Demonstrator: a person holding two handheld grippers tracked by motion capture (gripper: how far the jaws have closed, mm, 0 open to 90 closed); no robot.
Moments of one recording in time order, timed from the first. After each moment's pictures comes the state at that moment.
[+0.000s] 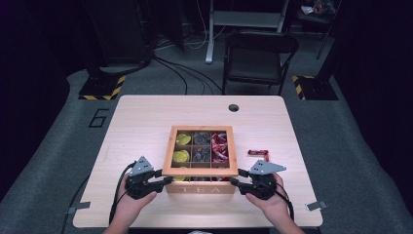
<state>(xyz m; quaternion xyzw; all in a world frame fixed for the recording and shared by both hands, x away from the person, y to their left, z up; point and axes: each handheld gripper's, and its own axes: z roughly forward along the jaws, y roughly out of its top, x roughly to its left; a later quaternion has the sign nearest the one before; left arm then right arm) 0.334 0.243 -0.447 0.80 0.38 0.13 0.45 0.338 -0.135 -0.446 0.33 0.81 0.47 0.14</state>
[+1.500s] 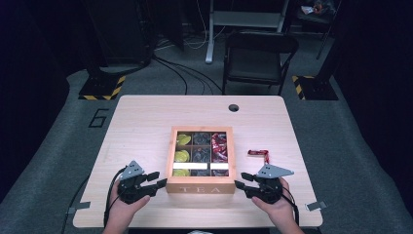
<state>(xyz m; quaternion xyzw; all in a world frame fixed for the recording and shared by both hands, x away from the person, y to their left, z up) 0.324 0.264 -0.452 0.78 0.41 0.12 0.46 0.331 -0.154 -0.457 0.35 0.80 0.48 0.12</state>
